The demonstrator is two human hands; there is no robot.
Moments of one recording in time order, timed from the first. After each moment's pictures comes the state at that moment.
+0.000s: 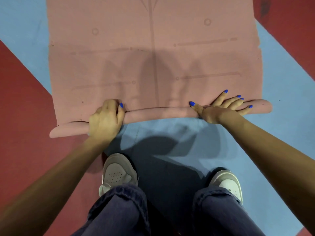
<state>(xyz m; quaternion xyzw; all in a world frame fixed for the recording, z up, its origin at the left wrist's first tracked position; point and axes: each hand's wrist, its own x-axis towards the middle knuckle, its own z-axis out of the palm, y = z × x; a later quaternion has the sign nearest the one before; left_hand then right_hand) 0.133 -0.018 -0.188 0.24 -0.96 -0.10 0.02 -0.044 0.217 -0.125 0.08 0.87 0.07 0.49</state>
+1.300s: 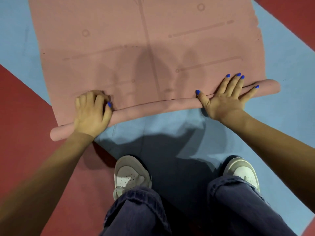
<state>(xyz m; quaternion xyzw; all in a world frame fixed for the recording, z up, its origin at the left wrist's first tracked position) 0.134 -0.086 -0.204 0.08 -0.99 -0.06 0.09 -0.024 0.232 -0.160 -0.02 0.94 0.12 0.31</state>
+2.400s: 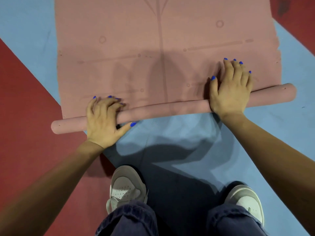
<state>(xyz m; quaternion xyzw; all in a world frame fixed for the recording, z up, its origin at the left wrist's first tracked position) 0.135 -0.060 -0.205 0.09 -0.99 -0.06 0.11 -0.080 0.207 -0.193 -0.13 0.99 -0.10 -0.01</state>
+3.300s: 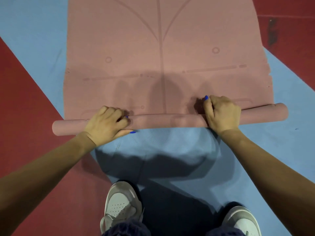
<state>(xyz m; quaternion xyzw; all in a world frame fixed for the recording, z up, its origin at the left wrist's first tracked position) 0.095 -0.096 -0.201 -0.18 -0.97 0.05 0.17 -0.085 0.206 -0.191 -0.26 0.94 -0.20 -0.10</state>
